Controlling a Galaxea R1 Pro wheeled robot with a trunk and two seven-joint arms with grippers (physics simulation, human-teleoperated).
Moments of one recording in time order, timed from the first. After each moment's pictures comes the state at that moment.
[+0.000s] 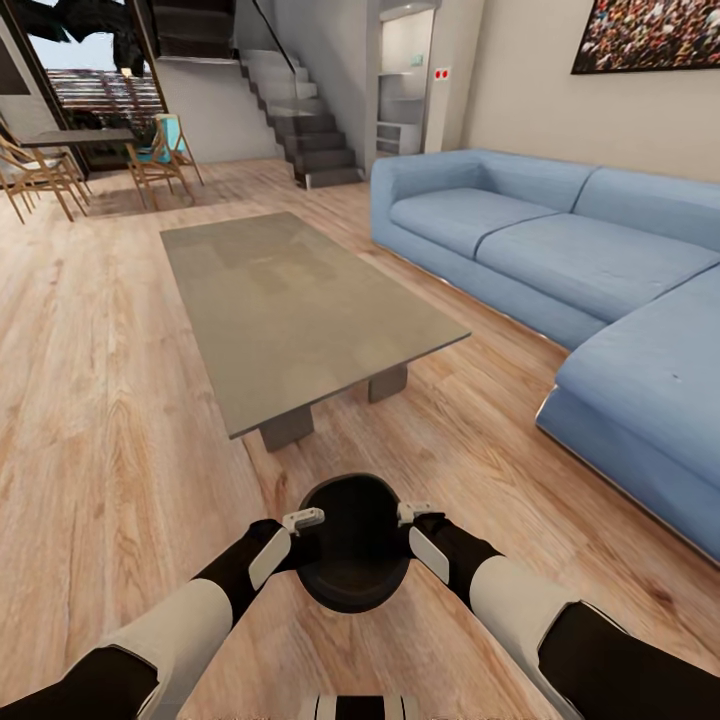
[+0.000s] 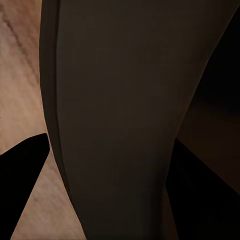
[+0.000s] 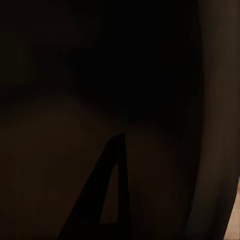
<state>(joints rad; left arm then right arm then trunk) -0.81 -0.11 -0.31 -0.39 0.63 0.53 0.20 -0.91 0.14 0.72 -0.26 -0.76 0.43 -0.09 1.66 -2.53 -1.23</state>
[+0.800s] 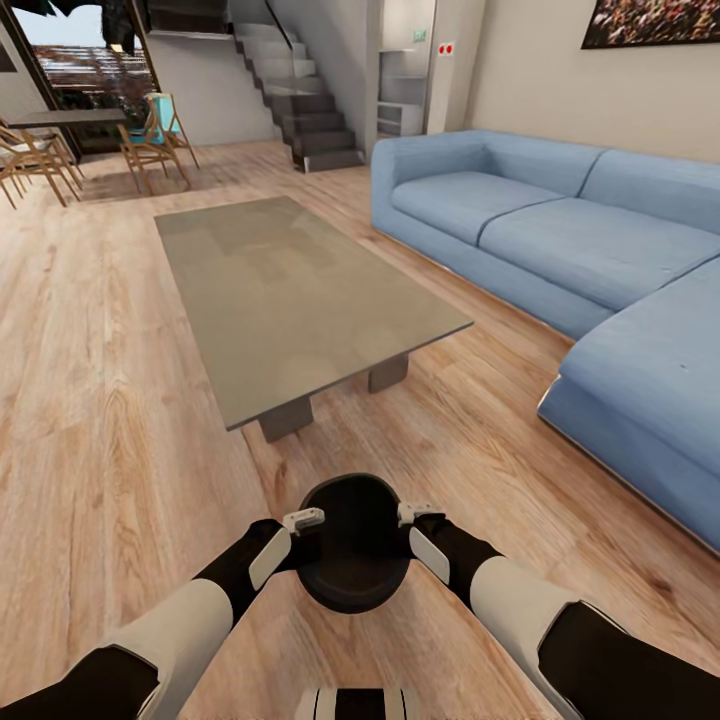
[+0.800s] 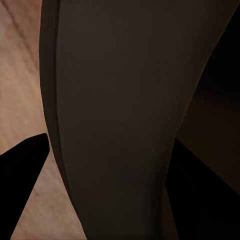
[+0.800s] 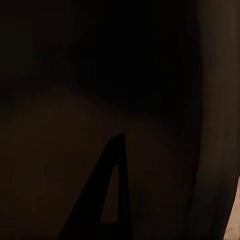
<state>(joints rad) -0.81 -0.11 -0.30 -0.39 0.62 0.53 0.20 -0.91 0.14 0.73 -0.25 -0.77 0.42 -0.09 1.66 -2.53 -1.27</state>
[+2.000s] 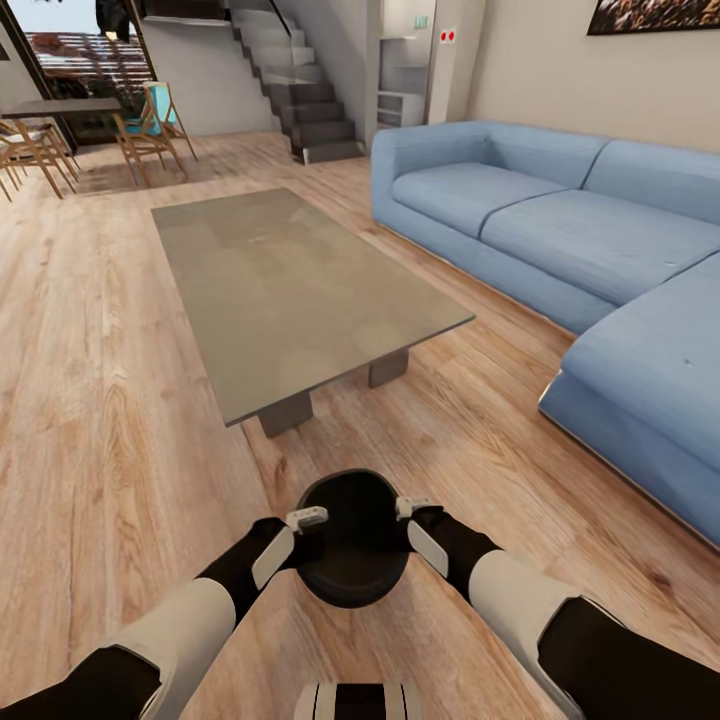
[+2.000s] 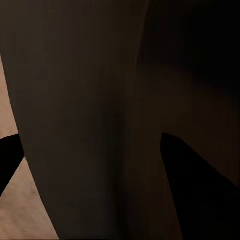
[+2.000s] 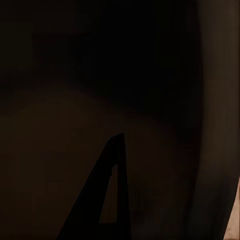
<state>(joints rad) -0.81 -0.12 -0.31 -0.40 0.61 0.53 0.20 -0.92 0.14 0.71 -0.27 -0.74 0.45 -0.09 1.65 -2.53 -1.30</state>
